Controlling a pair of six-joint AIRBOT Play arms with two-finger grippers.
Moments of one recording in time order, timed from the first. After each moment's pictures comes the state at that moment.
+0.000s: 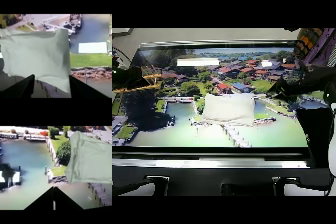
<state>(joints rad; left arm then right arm) 0.12 -1.35 1.76 1.19 -1.57 -1.60 -0.21 -1.51 1.37 2.27 -1.30 -1.62</state>
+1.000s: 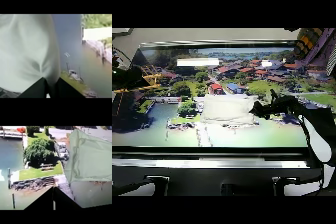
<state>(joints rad) 0.12 -1.35 1.76 1.19 -1.58 -1.60 -0.04 -1.66 1.08 2.52 -0.96 -1.86</state>
